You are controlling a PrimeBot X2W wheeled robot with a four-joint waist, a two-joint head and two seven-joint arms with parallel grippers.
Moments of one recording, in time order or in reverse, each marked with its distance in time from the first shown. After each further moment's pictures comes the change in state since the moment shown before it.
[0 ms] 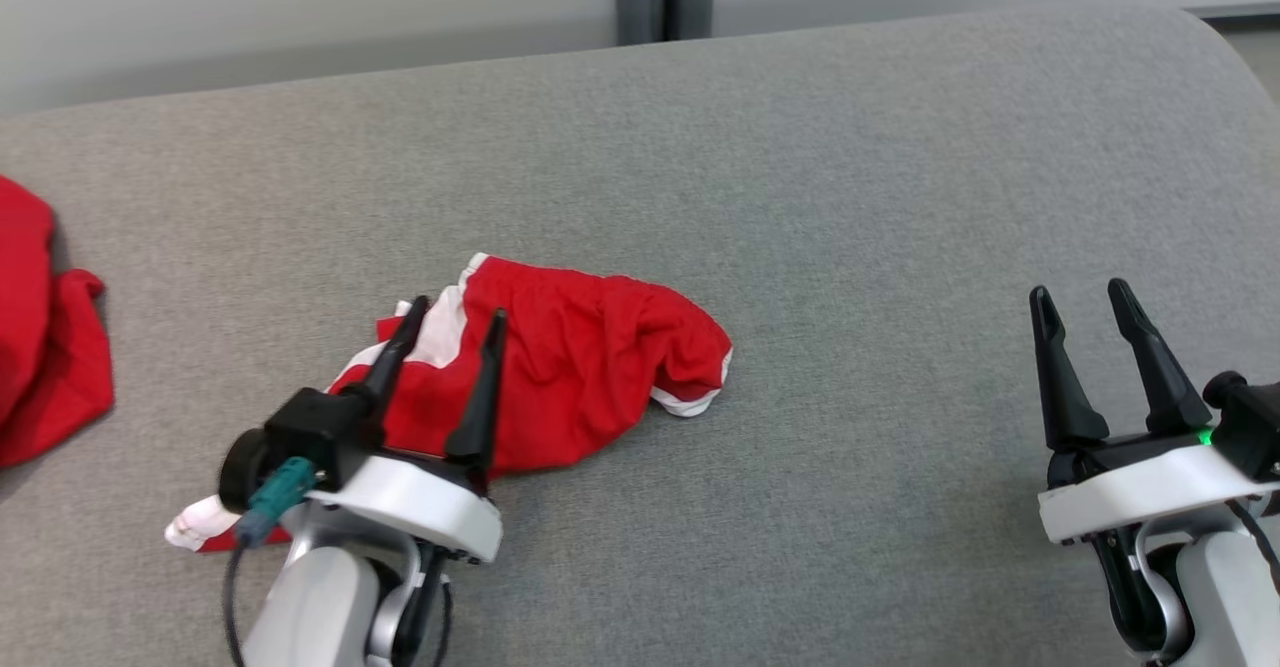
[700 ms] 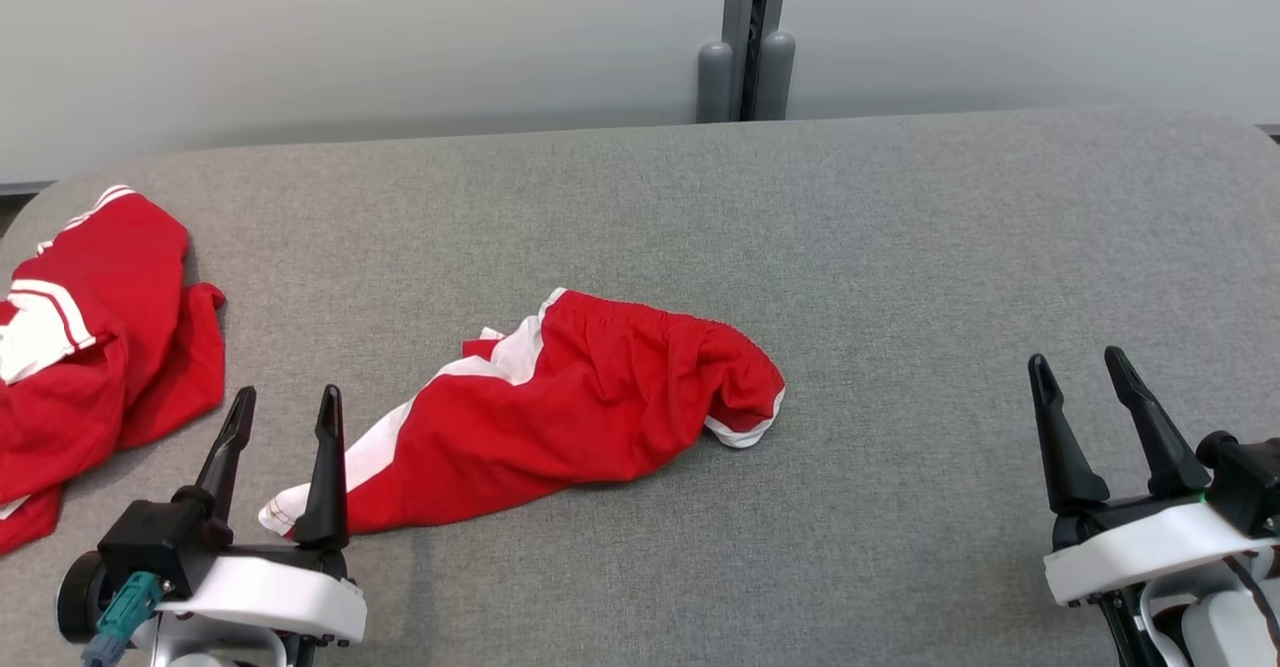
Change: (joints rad) left arm 0.219 0.130 0.155 -0.130 -0.038 0.091 -0.040; right arm 0.103 -0.015 0.000 -0.004 -0.002 0.000 0.006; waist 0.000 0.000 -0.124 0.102
